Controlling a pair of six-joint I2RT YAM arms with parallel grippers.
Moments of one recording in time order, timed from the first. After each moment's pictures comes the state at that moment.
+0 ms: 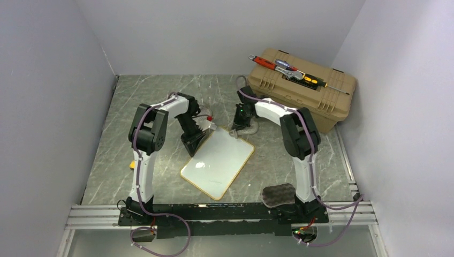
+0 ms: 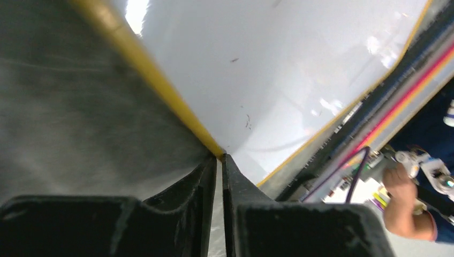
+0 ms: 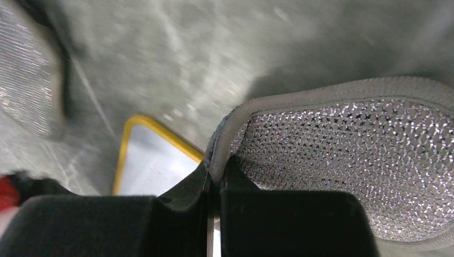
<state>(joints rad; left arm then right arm) -0.37 2.23 1.63 -1.26 0.48 0.65 0.45 2.10 1.48 -0.53 -0.19 0.70</state>
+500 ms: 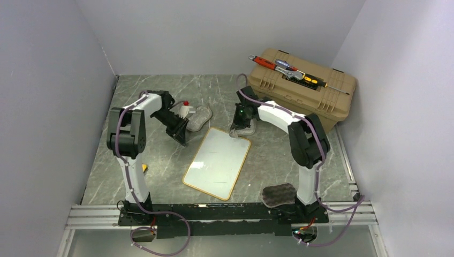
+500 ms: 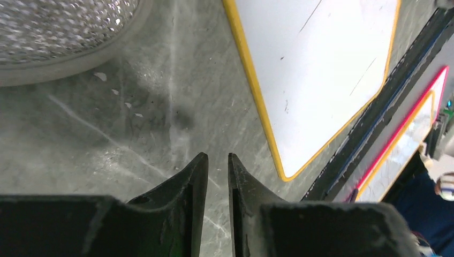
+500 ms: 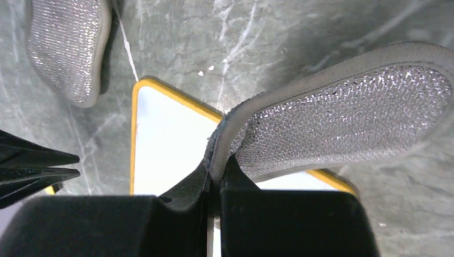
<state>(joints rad) -0.14 2.08 1.48 -1.14 0.66 0.64 0.51 2.00 1.46 -0.51 -0.15 0.71</state>
